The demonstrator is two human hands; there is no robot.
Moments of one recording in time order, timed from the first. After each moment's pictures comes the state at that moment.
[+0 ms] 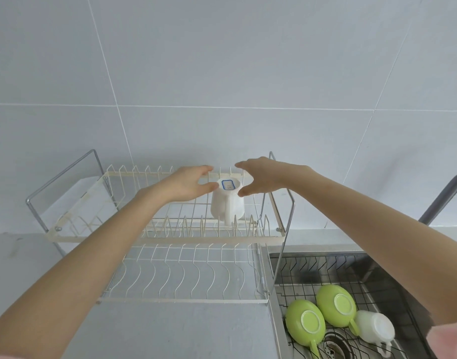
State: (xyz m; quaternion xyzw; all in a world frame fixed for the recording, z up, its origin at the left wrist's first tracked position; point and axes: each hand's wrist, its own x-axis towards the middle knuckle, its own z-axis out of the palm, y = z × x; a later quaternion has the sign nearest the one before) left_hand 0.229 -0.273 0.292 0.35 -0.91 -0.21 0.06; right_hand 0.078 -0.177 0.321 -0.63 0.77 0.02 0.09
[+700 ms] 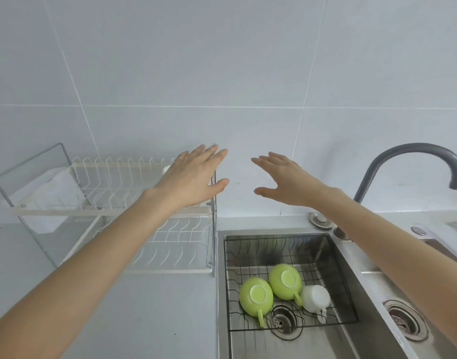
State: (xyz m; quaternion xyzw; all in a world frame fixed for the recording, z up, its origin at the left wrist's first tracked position) left_hand 0.176 -0.098 0.324 0.28 -0.95 0.05 0.12; right_hand 0.002 0.008 0.315 -0.64 0.77 -0.08 -0.03
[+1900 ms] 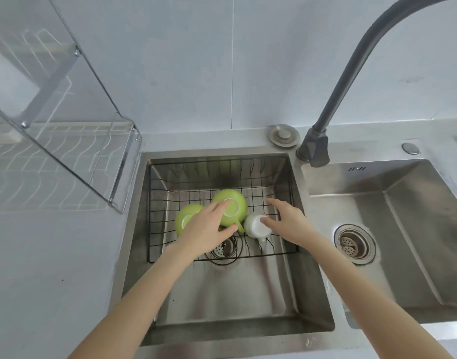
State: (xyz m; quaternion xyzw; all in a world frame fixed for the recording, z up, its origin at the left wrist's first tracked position) left_hand -0.013 0.018 0.054 0.34 -0.89 -0.30 -0.06; right_hand -0.173 0.120 0.055 -0.39 0.83 -0.18 0.36
